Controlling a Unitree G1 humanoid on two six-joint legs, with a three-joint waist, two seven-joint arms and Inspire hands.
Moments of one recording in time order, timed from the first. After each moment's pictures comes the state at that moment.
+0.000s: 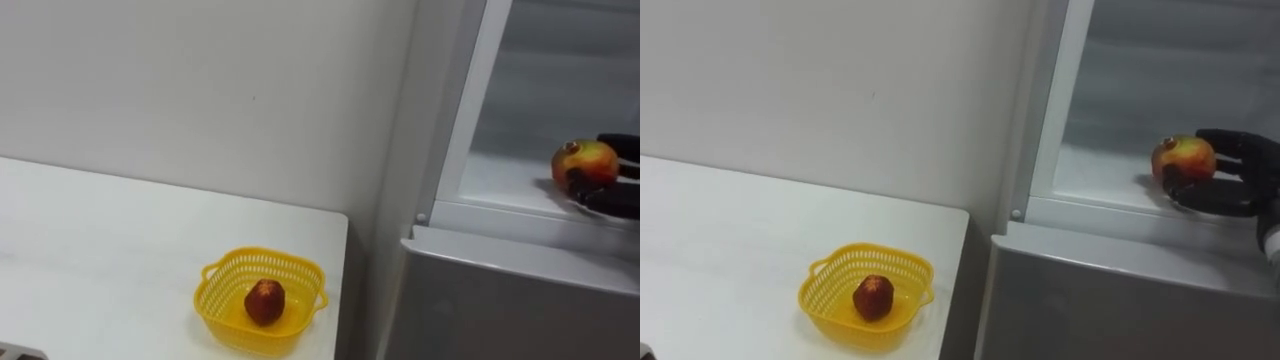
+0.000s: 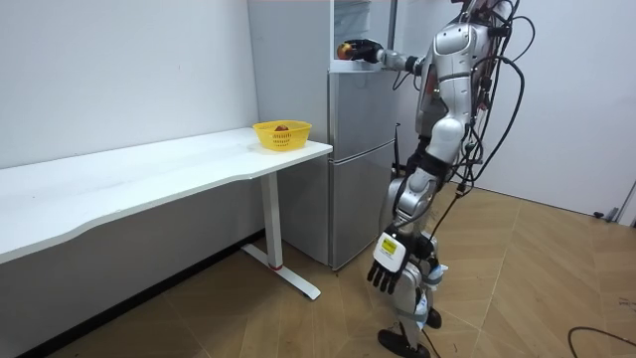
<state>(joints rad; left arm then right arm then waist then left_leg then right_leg) 0.34 0.30 0.06 0.99 0.34 0.12 -0.12 -0.63 -0.72 -0.04 0.70 0.40 -0.06 -0.09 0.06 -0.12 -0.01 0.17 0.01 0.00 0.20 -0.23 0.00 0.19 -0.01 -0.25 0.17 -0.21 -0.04</state>
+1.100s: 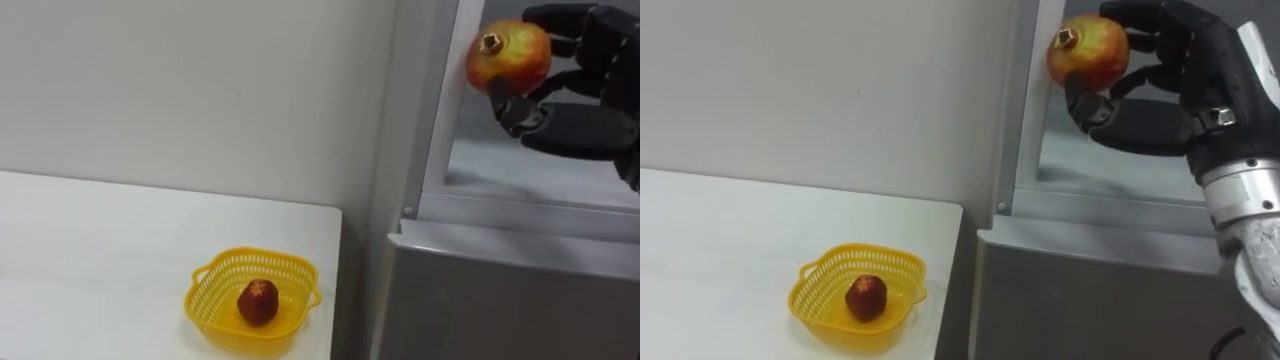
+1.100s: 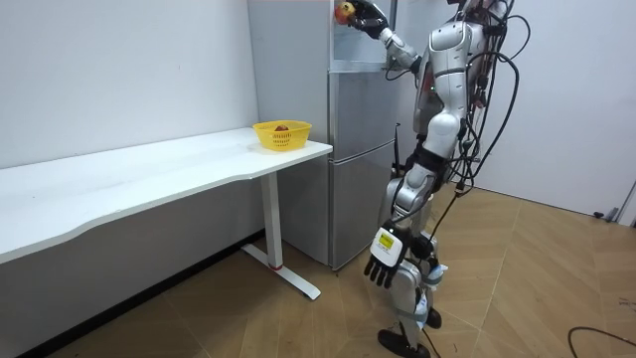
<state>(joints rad) 0.34 0.27 0.06 1.01 0.32 0.08 -0.12 -0.45 -0.67 -0.06 -0.15 0.25 -0.03 -0.15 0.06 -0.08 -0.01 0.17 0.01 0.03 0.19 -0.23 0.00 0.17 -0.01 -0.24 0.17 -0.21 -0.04</state>
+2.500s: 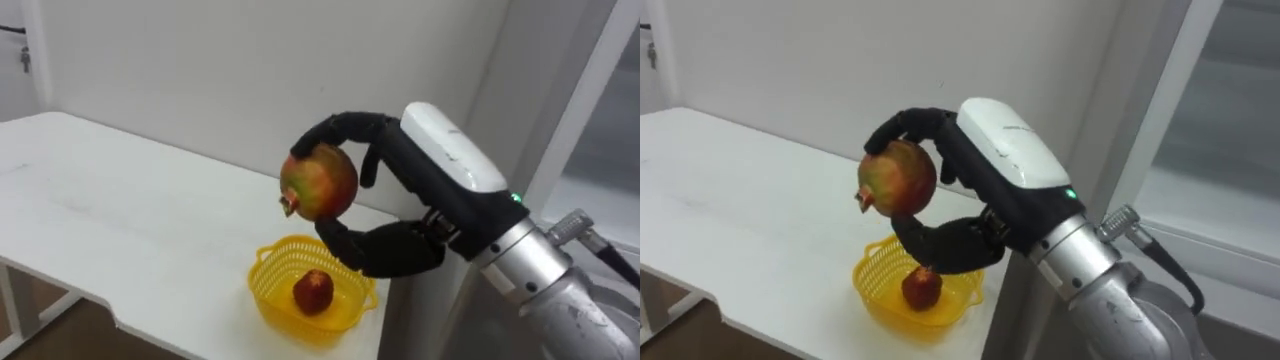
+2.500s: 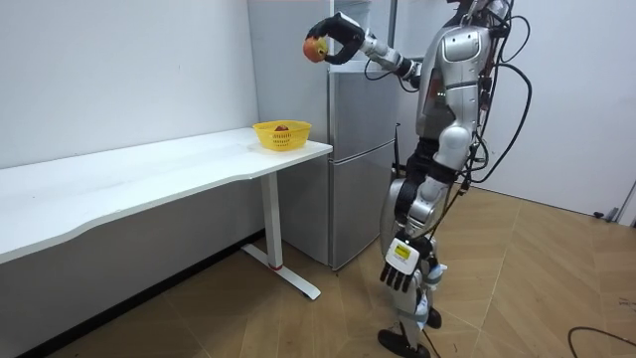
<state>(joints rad) 0.25 0.32 0.02 1.08 0.31 0.06 -0.15 -0.45 -0.56 0.31 -0.20 -0.32 -0.06 0.08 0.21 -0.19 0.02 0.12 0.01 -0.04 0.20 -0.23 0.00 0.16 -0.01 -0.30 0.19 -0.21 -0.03</state>
